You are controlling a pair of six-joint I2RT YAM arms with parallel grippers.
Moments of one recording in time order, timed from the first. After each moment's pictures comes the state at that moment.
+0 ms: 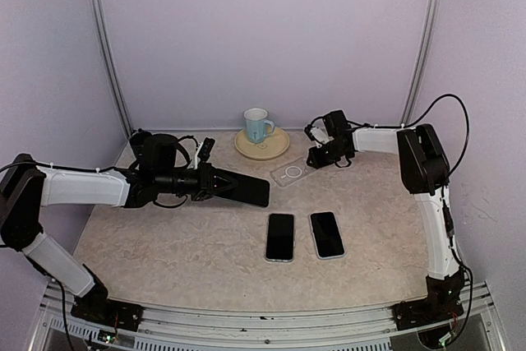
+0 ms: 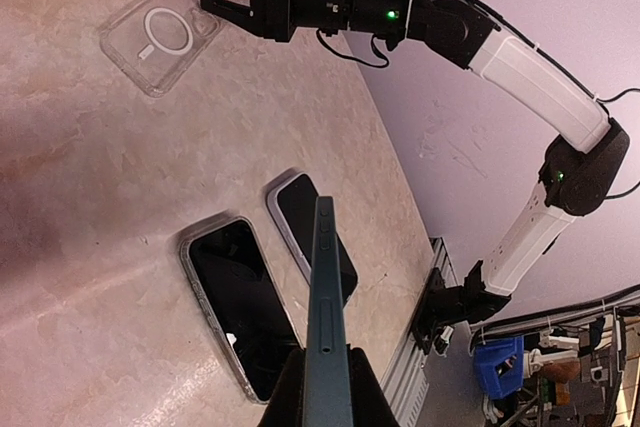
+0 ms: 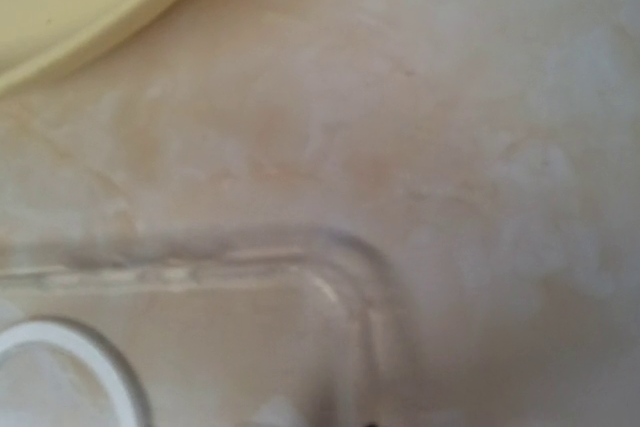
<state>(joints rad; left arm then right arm) -0.59 1.51 0.80 0.31 0.61 -0.76 0.38 2.37 1.83 -0.33 -0.19 -0.03</state>
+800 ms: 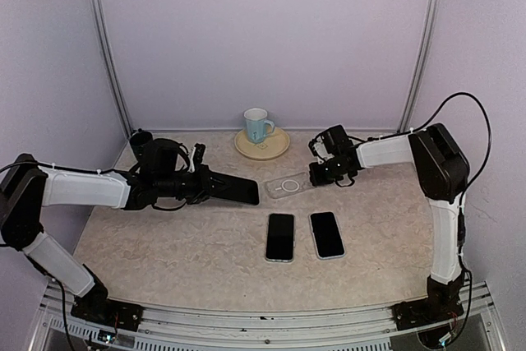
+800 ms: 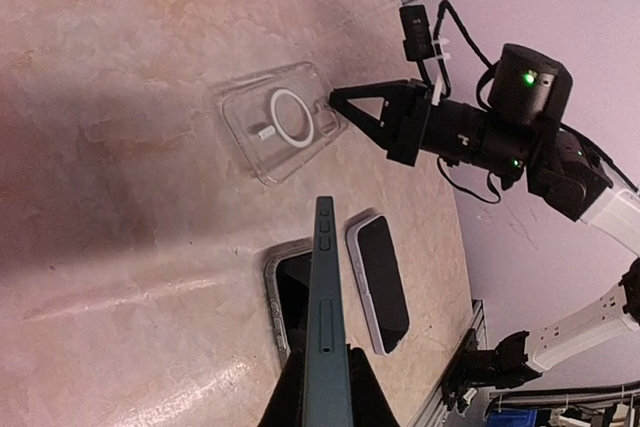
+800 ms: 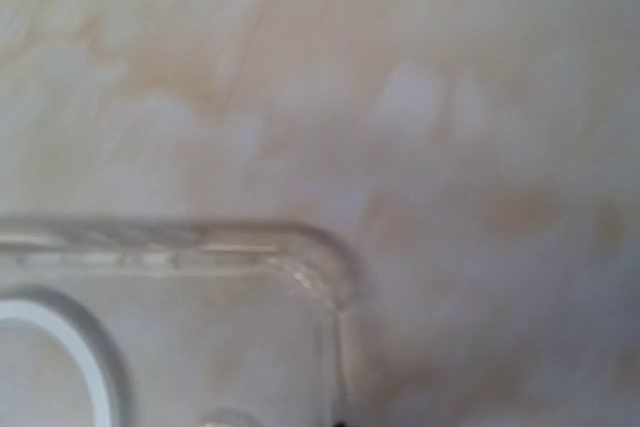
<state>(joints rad) -0.59 1.52 0.78 0.27 0.42 -0.84 0.47 2.14 1.44 -0.18 -0.09 0.19</state>
